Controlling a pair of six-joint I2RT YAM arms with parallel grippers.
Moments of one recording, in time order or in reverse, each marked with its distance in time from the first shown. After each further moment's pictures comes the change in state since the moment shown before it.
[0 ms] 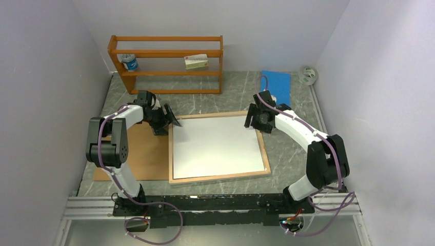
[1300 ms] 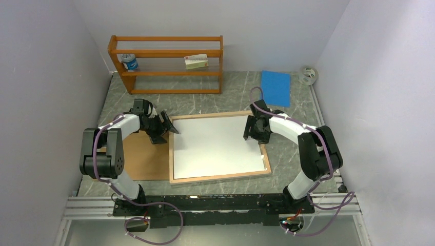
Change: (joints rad) left arm 0.017 -0.145 -0.174 0.019 -0.003 -0.037; right arm 0.005 0.101 -0.106 0.042 -0.032 0.015
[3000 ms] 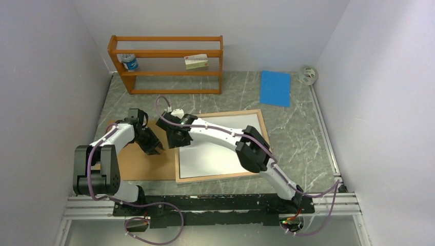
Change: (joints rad) left arm 0.033 -0.189 -0.128 -0.223 -0.220 -0.124; right arm 0.715 0.657 1.051 -0.277 0.130 0.178
